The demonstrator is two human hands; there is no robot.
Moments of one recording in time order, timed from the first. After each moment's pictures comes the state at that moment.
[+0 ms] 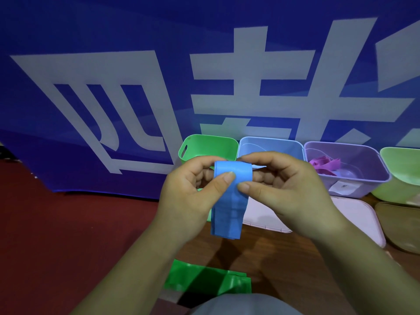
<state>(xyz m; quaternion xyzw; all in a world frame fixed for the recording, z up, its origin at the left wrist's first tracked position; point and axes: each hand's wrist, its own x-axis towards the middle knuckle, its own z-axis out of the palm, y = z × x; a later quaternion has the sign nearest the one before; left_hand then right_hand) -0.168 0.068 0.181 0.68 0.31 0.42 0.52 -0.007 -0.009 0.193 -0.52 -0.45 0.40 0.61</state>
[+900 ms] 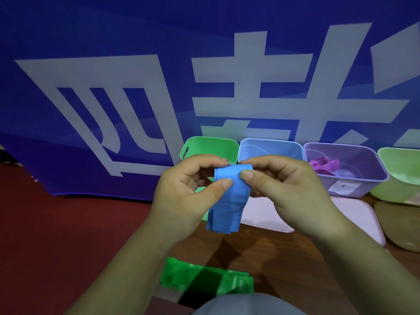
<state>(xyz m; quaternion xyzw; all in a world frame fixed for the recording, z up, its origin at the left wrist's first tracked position) -0.186 0.074 0.182 0.70 0.24 0.44 0.50 -0.015 -0.010 0.198 -0.56 -0.44 0.38 0.59</state>
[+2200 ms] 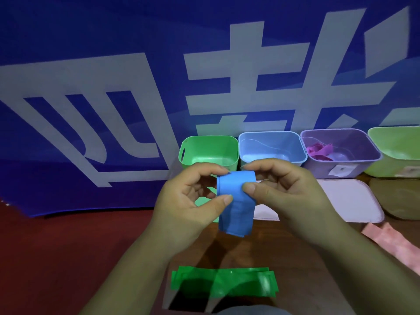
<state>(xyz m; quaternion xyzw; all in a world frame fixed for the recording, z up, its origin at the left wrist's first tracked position) -0.232 0.123 0.178 0.71 0.20 0.36 0.56 -0.067 0.020 0.184 -0.53 -0.39 0.40 0.64</state>
